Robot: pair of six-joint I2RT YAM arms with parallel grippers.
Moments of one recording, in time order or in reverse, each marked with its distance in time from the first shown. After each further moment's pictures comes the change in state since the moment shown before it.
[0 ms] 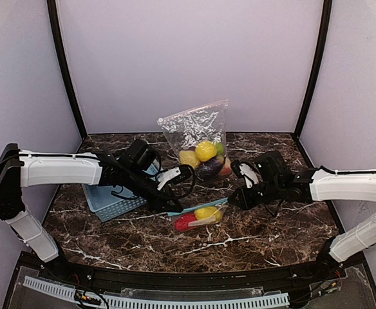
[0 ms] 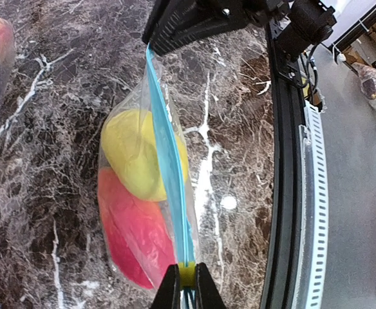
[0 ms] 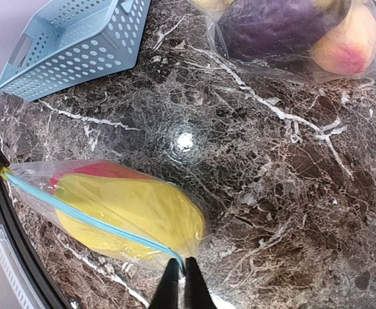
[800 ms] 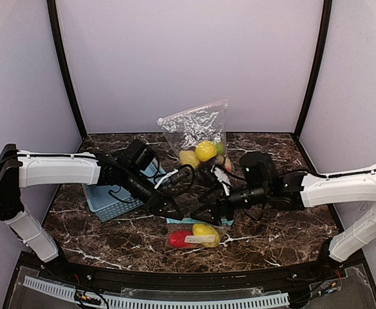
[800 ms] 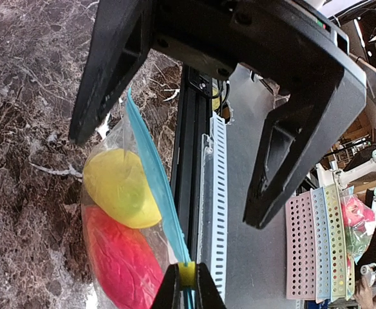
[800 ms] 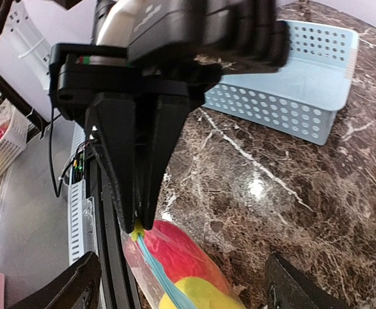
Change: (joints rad) left arm 0.006 -0.017 -0.010 -0.030 0.351 -0.222; right arm 0.208 0.049 0.065 0.273 -0.293 -0.145
